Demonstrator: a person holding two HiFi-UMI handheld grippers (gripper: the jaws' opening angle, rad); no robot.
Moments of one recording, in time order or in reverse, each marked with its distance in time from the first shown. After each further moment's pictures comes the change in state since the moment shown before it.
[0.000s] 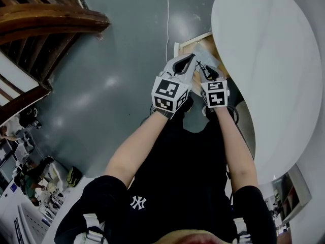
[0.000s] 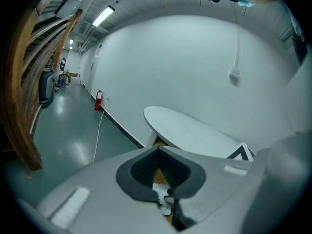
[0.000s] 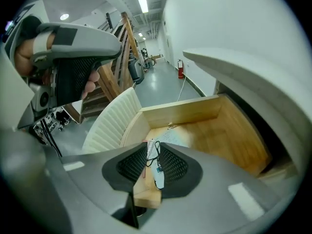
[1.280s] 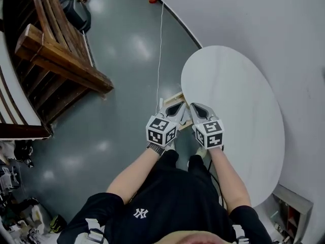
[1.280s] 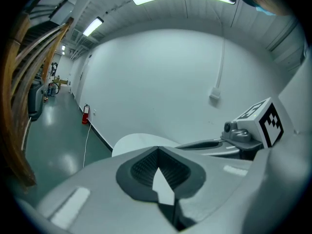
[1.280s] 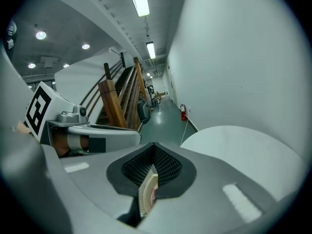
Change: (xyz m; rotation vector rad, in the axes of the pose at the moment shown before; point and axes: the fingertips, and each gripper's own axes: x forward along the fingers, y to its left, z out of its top) left arm -0.078 -0.128 0.139 0.039 -0.088 -0.103; right arm -0.266 0.023 0.169 -0.042 -0.426 0.049
